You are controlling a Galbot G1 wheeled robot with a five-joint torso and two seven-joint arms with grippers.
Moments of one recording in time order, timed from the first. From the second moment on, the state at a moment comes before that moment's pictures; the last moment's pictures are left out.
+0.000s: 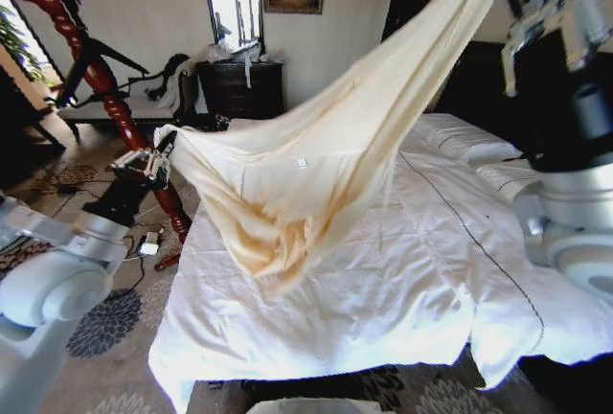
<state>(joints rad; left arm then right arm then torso) 1.35 -0.79 -0.83 -2.29 -0.81 0.04 0.00 -1.00 0.36 0.72 2.42 1.29 0.24 0.13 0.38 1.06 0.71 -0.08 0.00</state>
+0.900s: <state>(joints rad) 1.46 -1.05 -0.56 -1.95 -0.37 -0.04 0.02 -0.95 0.92 -0.03 1.73 0.89 0.22 0.13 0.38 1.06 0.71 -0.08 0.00</state>
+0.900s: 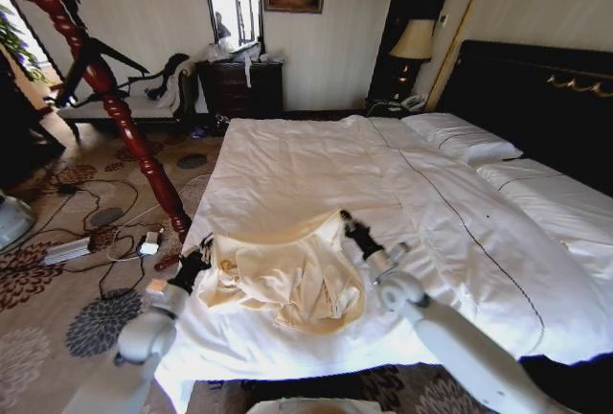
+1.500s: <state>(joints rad) 1.46 -1.06 -0.59 -1.94 -0.39 -0.02 -0.01 -0.94 0.93 0.12 1.61 0.69 0.13 0.38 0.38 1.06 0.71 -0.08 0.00</state>
